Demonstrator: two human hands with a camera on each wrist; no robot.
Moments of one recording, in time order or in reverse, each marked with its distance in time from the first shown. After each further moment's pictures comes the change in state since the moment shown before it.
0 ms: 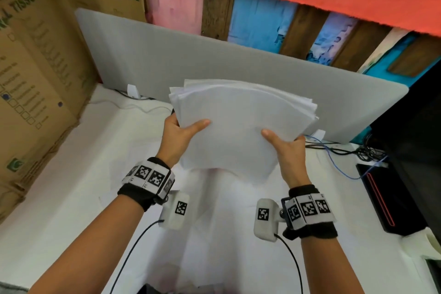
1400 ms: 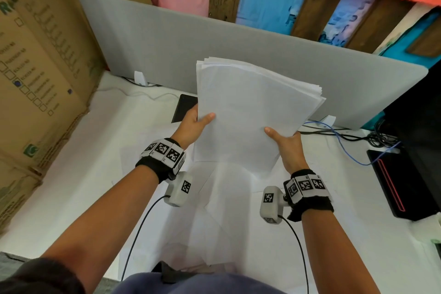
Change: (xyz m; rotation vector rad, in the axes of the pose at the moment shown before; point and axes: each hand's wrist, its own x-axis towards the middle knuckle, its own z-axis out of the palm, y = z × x) left_hand 0.017 -0.040 -0.012 0.232 -0.283 -0.098; right_hand 0.008 0.050 -0.008 -0.095 -0.024 0.256
